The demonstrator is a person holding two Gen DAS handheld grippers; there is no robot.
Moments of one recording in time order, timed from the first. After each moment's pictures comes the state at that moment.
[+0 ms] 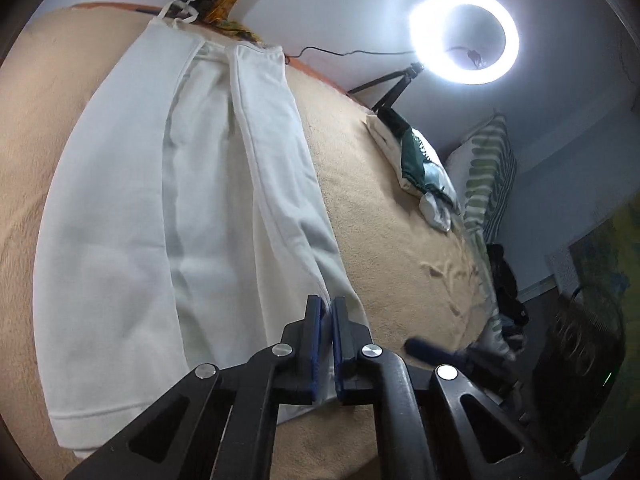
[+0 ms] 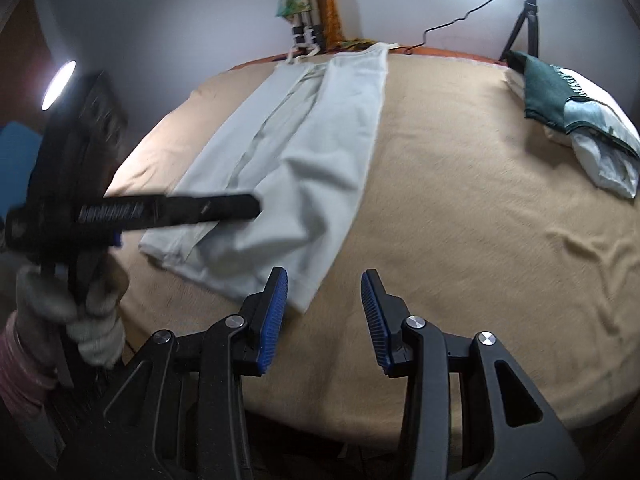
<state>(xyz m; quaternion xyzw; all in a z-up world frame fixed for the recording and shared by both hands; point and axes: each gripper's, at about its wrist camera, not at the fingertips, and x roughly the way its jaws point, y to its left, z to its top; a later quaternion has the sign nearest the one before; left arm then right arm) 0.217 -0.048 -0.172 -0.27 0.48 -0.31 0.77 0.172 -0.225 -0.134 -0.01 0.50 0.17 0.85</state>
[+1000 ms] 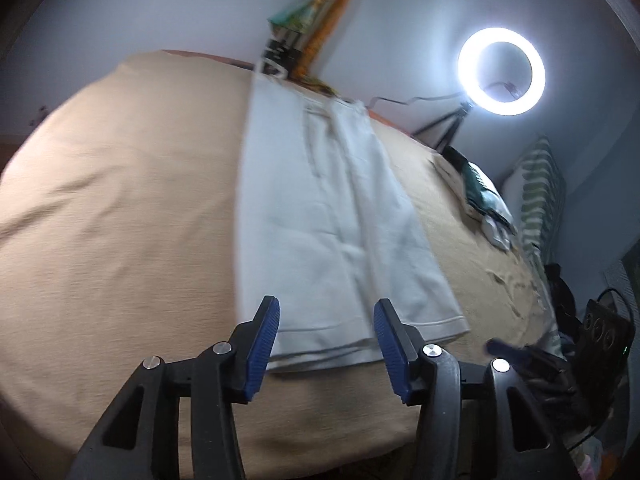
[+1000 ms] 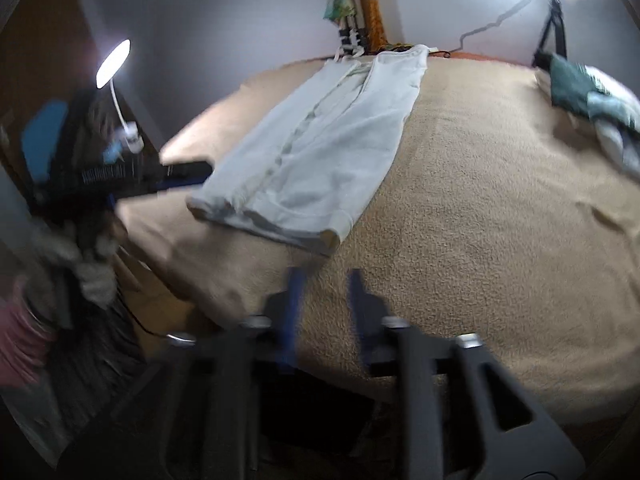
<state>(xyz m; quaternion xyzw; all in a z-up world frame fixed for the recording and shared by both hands) 0.156 0.041 -0.169 -0.22 0.44 -0.18 0.85 0.131 -0.239 -0.144 0.04 0.46 0.24 0.85</state>
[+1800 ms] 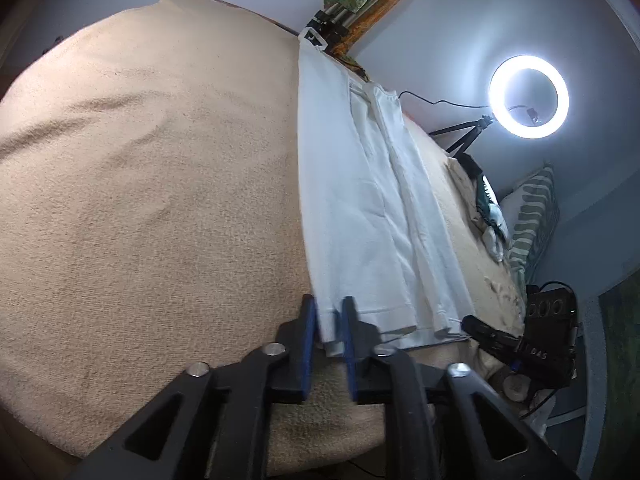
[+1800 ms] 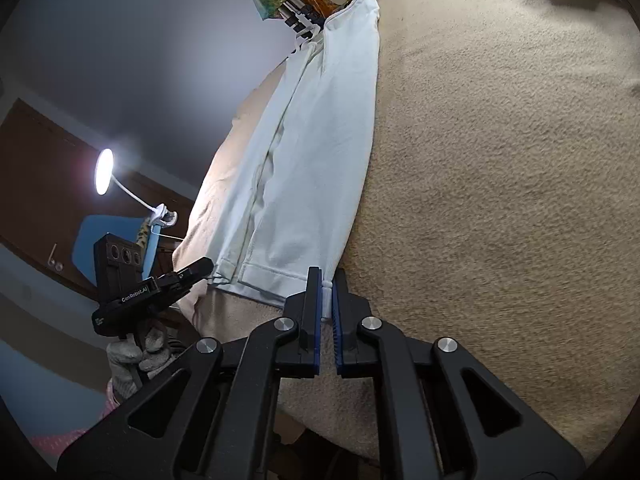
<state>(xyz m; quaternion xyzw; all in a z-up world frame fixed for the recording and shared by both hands) 0.163 0.072 -0.208 -0.31 0.48 -0.20 0.80 0.196 -0.266 -0.199 0.26 0.52 0.26 0.77</state>
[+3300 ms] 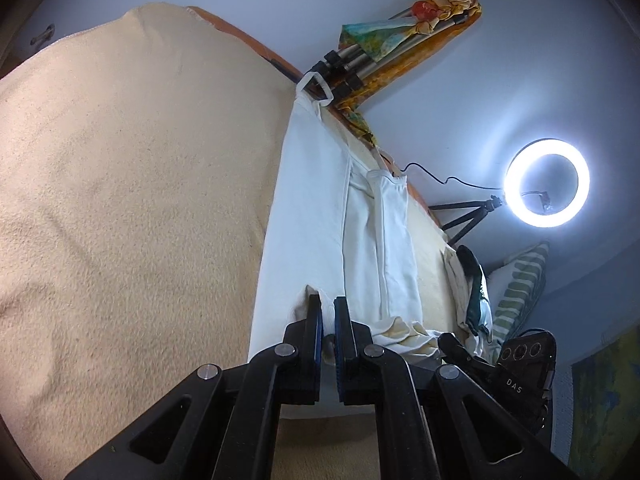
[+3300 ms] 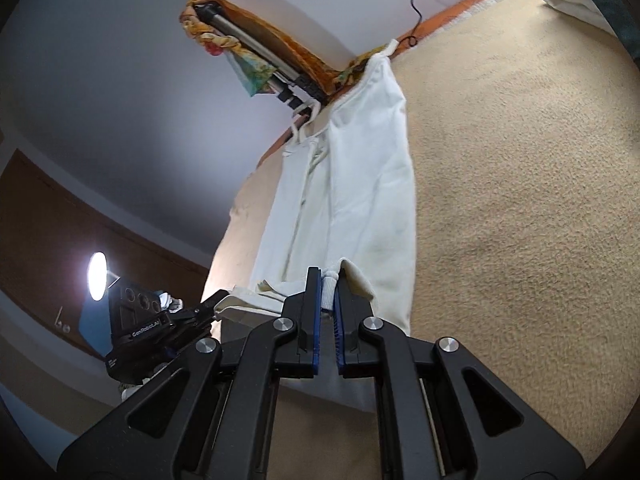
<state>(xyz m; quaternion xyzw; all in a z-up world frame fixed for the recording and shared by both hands) 0.313 0.077 -0.207 -0.38 0.44 -0.18 0.80 0.331 -0.257 -0.180 0.31 0.46 0.23 0.80</state>
